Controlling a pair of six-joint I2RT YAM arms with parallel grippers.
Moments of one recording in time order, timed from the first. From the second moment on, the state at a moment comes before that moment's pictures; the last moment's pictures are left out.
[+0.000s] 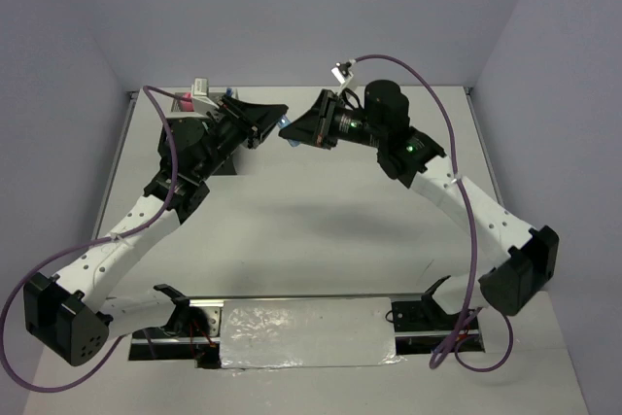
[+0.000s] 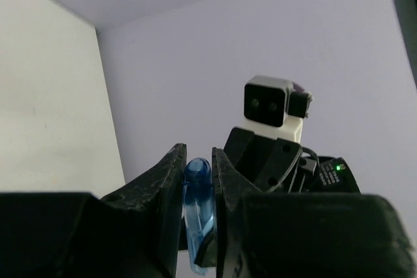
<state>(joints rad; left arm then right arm) -0.49 1.14 1.01 0.22 0.16 -1.32 0.63 1.33 1.32 -0.09 -0.49 0.93</state>
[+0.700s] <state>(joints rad) -0.46 0.97 0.95 0.13 0.01 -1.14 0.63 1.60 1.58 -0.10 -0.70 0.88</state>
